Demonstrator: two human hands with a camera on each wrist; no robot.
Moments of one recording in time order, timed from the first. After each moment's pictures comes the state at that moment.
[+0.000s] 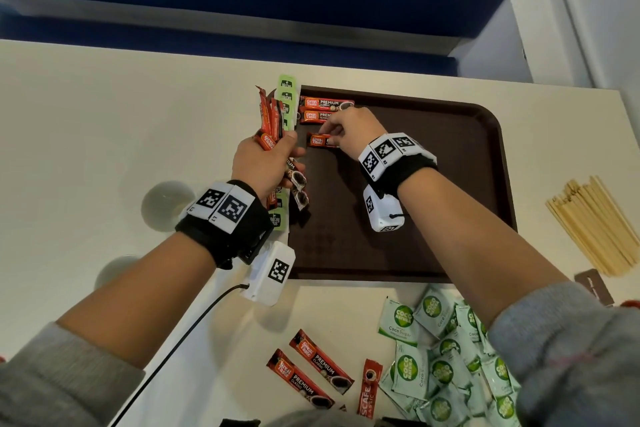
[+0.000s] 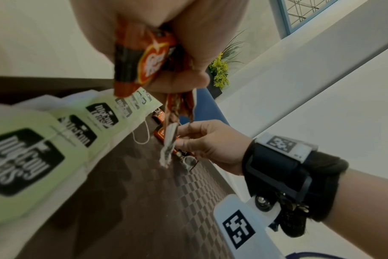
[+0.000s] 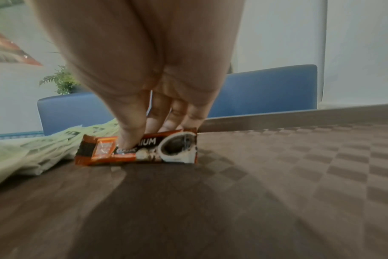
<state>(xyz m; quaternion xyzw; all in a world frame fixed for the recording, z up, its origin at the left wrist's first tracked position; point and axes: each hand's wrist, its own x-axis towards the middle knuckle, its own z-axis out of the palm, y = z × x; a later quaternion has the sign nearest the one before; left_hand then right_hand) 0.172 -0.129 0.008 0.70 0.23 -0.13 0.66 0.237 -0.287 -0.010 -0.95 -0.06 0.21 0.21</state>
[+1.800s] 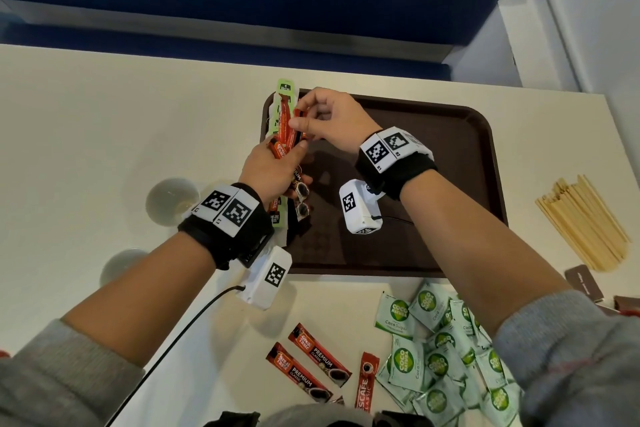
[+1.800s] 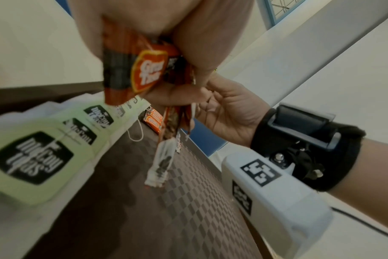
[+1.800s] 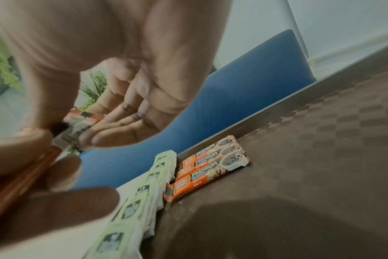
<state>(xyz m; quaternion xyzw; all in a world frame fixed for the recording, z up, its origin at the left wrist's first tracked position) 0.161 -0.130 0.011 0.73 0.16 -0.19 0.63 0.216 -0.266 0.034 -0.81 -0.05 0.21 0.55</state>
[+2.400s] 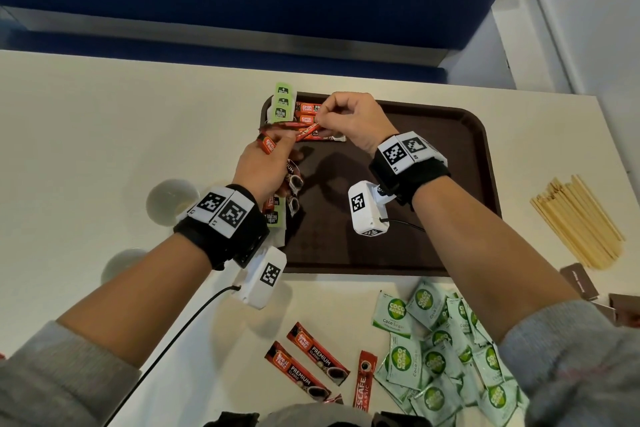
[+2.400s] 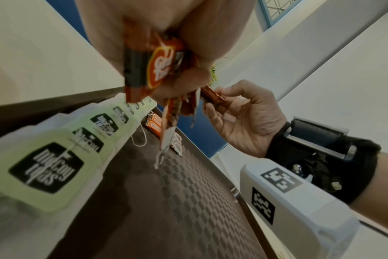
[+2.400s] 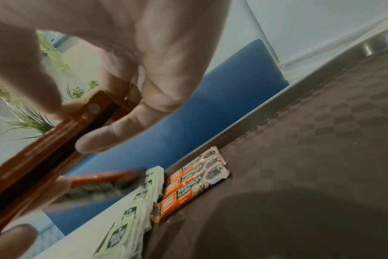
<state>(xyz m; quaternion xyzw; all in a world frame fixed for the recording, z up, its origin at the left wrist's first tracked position) 0.161 -0.128 0.019 0.75 0.17 -0.14 0.62 0.213 -0.287 0.033 -0.78 -0.03 0.15 0.61</state>
